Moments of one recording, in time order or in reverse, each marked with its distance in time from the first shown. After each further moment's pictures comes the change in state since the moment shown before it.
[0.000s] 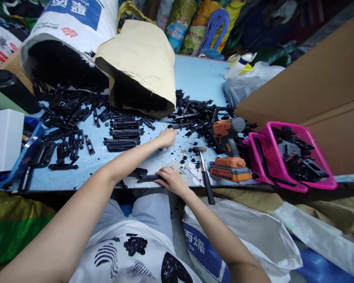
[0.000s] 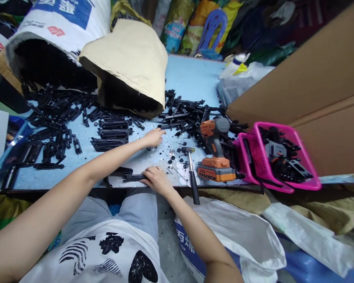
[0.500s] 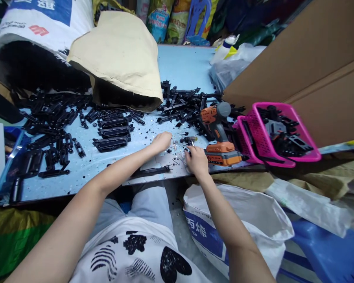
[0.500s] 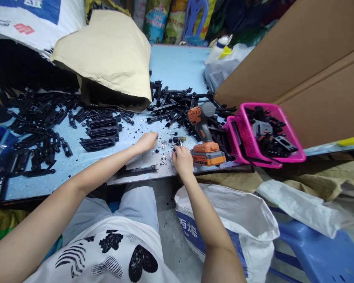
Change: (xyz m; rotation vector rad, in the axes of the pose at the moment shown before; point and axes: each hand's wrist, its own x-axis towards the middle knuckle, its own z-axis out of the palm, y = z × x) left_hand -0.025 0.037 0.024 0.030 -0.078 -0.030; right_hand -0.053 0.078 -0.031 -0.241 0.302 0.697
